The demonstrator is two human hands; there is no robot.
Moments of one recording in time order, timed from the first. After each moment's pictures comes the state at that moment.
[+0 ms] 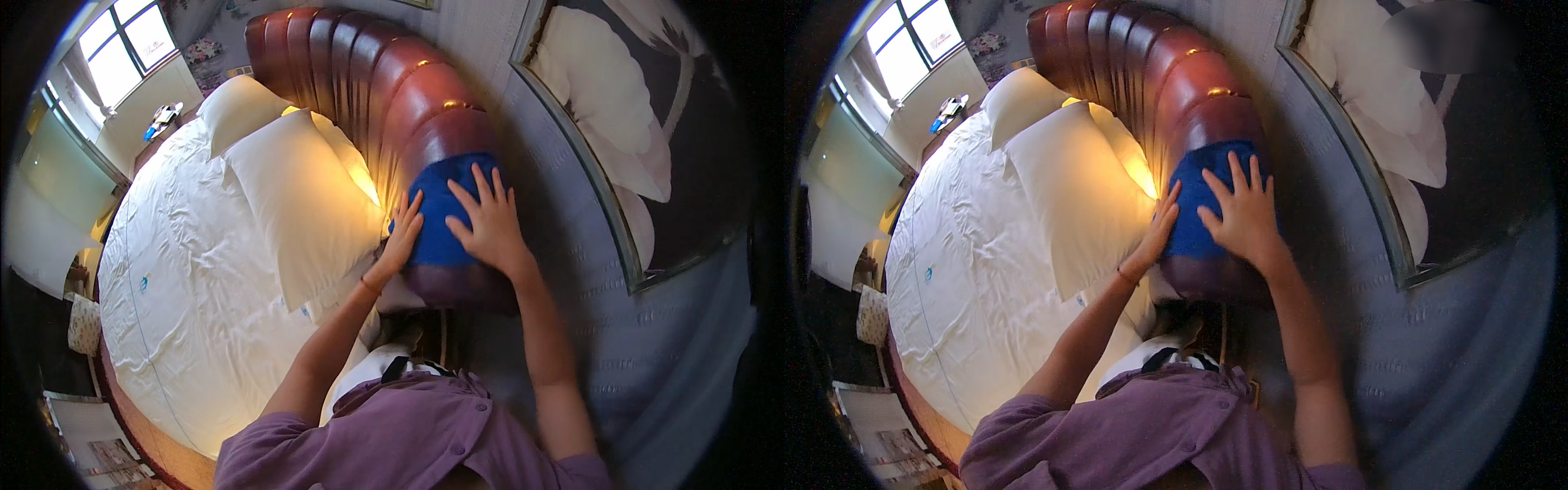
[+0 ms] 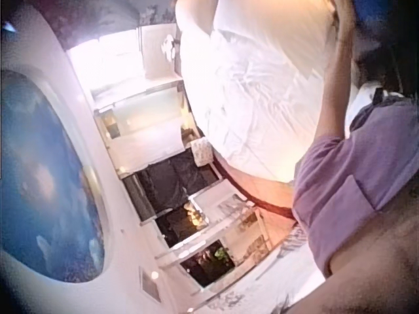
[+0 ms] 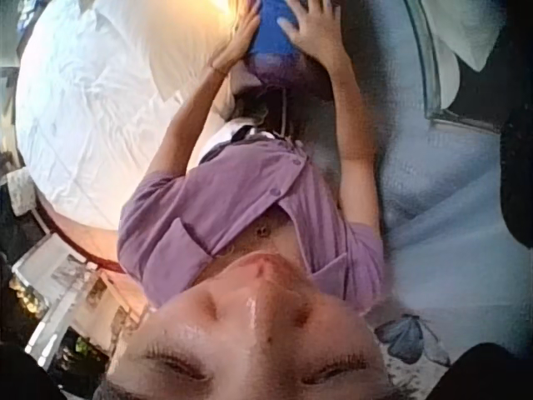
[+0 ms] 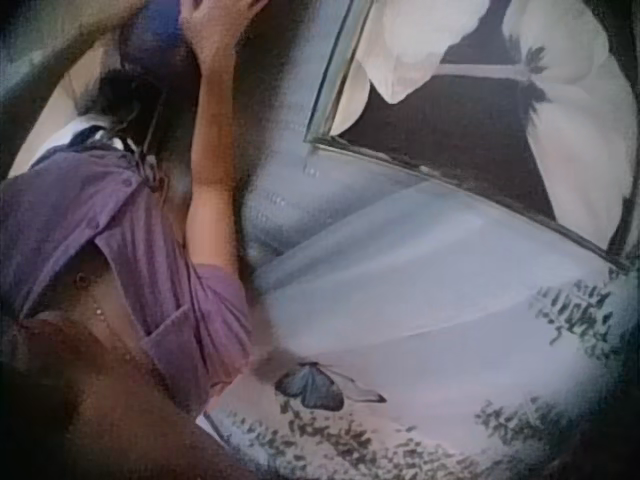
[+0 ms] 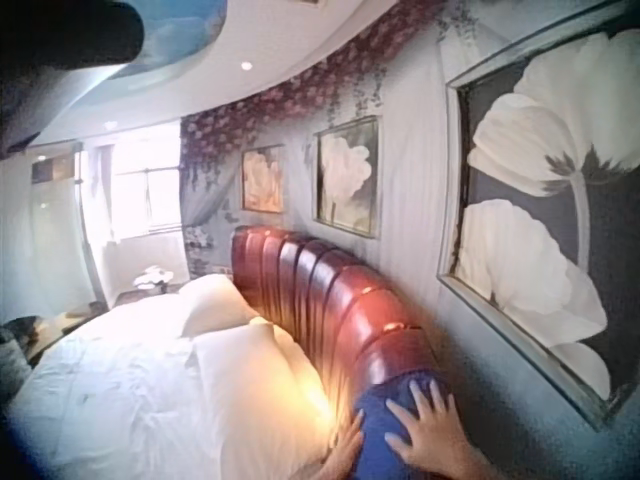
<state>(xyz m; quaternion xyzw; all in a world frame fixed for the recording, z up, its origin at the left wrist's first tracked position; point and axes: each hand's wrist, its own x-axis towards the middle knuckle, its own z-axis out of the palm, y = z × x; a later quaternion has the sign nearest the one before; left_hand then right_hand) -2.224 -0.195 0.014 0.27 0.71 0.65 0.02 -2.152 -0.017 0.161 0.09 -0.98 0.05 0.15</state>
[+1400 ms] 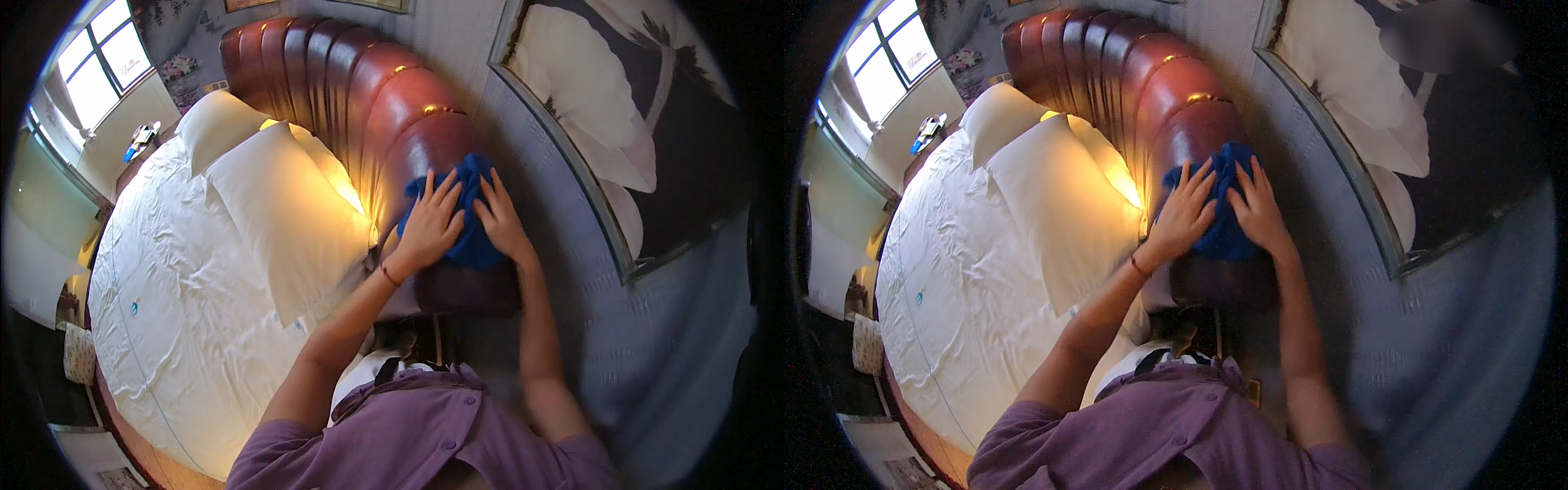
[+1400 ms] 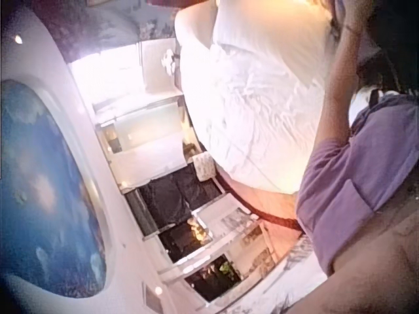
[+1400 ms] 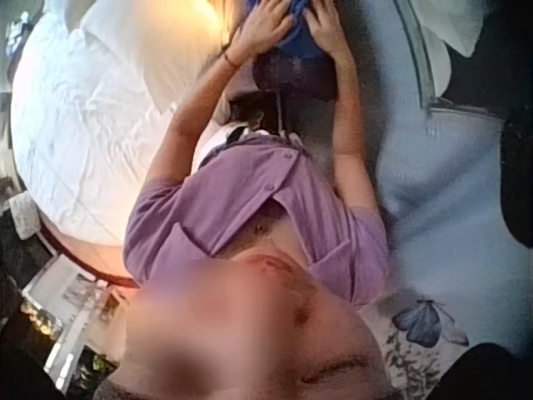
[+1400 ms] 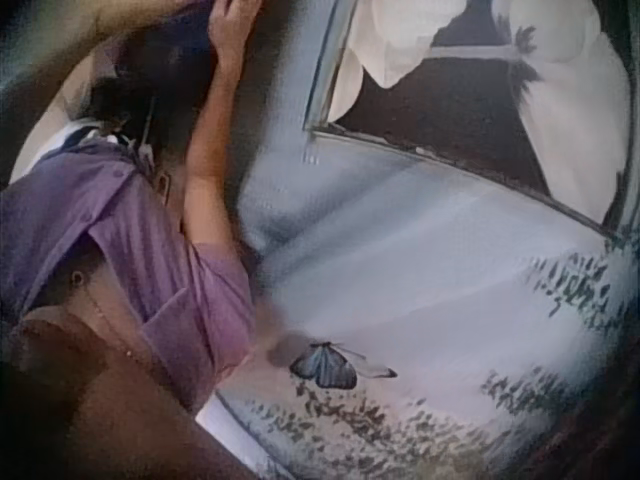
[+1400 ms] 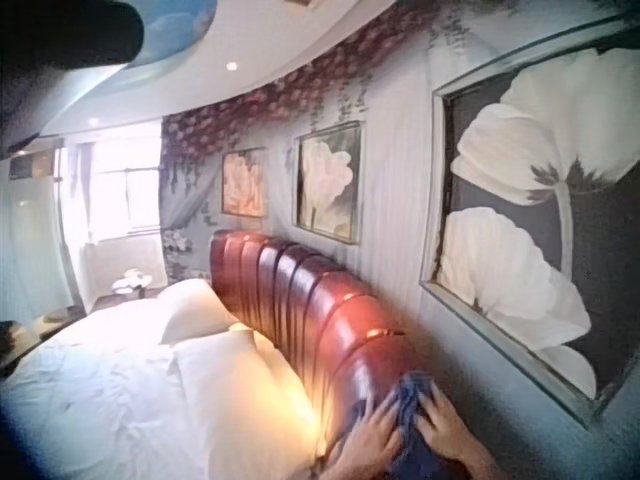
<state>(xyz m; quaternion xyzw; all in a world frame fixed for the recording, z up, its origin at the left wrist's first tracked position) -2.214 -0.148 0.116 0.44 0.78 0.43 -0.12 -2.152 0.037 0.138 -0.02 -0.95 0.30 0.12</state>
